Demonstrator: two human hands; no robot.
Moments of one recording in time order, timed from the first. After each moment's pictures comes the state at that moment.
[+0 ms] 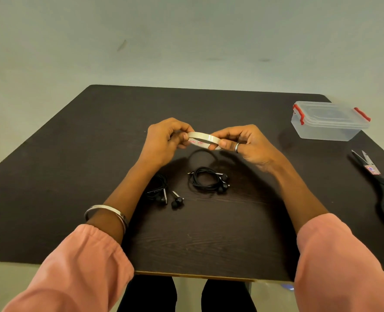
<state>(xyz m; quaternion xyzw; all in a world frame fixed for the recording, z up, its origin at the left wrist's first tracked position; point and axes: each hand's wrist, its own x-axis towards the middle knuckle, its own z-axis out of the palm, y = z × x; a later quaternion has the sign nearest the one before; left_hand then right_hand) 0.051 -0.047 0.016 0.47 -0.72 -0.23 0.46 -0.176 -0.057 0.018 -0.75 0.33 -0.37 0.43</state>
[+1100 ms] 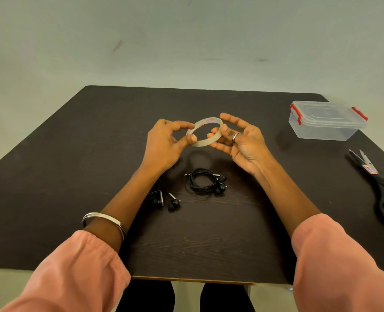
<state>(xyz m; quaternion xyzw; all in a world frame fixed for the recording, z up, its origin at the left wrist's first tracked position) 0.039 -0.041 0.017 0.55 -0.69 -0.17 0.43 -0.160 -0.064 0.012 -0.40 0.33 -0.56 0.65</state>
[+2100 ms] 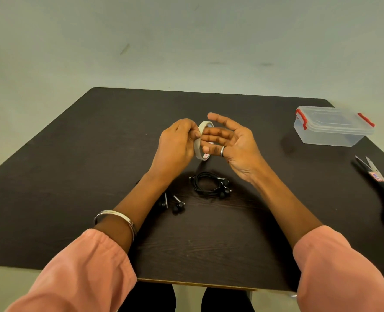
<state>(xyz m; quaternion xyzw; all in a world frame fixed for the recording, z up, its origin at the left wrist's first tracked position) 0.030 -0.037 0.016 0.45 -0.75 -0.05 0.48 -0.136 -0.048 0.018 -0.58 0.33 -0.52 0.54</state>
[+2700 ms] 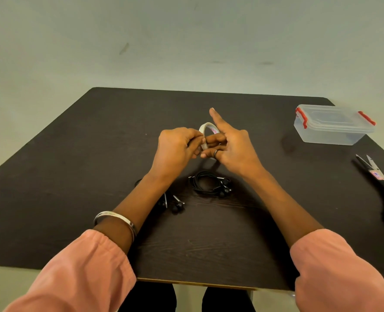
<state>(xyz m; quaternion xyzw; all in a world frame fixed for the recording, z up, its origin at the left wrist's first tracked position) 0.030 -0.032 0.016 0.43 -0.76 -0.05 0.49 -0.133 -0.047 0.016 -0.74 0.42 -0.42 0.31</state>
